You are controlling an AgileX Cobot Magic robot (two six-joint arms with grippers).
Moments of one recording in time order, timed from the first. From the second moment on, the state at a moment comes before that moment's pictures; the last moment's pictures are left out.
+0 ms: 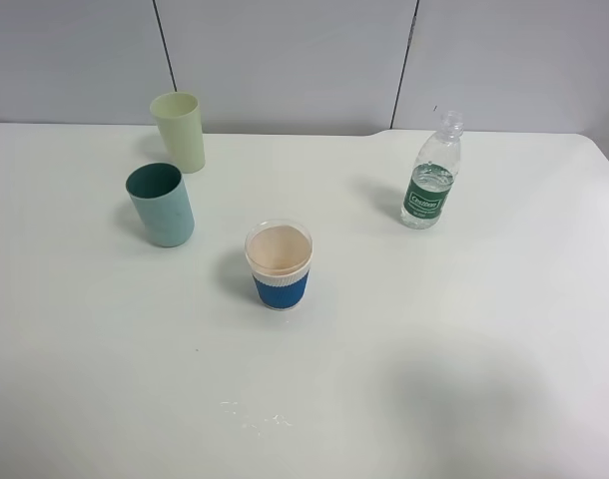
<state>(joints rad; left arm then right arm) -0.02 0.00 -0.50 0.03 1.06 -0.03 -0.04 0.00 -0.50 0.00 1.05 0.00</state>
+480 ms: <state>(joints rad) -0.02 0.00 -0.50 0.03 1.06 -0.03 -0.04 0.00 -0.50 0.00 1.05 0.00</state>
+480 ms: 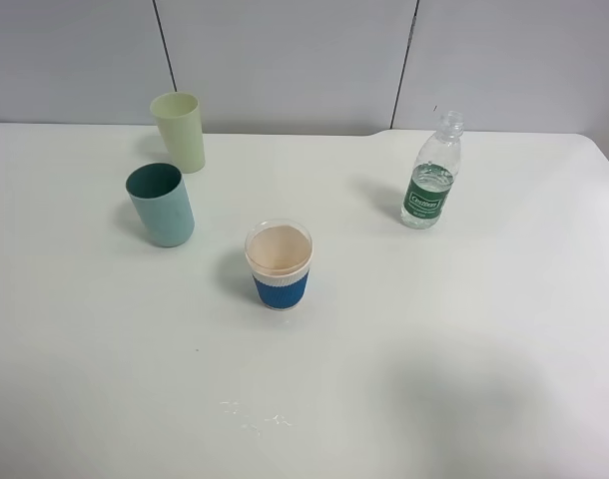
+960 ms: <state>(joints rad) -0.02 0.00 -0.50 0.03 1.06 -0.03 -0.04 0.00 -0.50 0.00 1.05 0.00</state>
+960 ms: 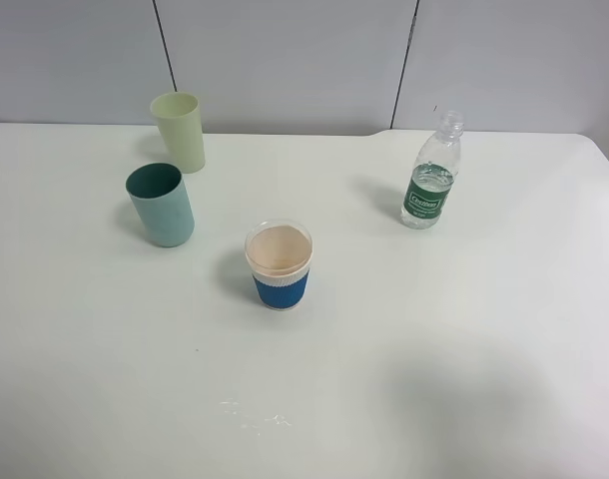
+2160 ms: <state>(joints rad) -0.02 0.00 -0.50 0.03 1.06 -0.03 -0.04 0.05 -0.50 0.00 1.05 0.02</state>
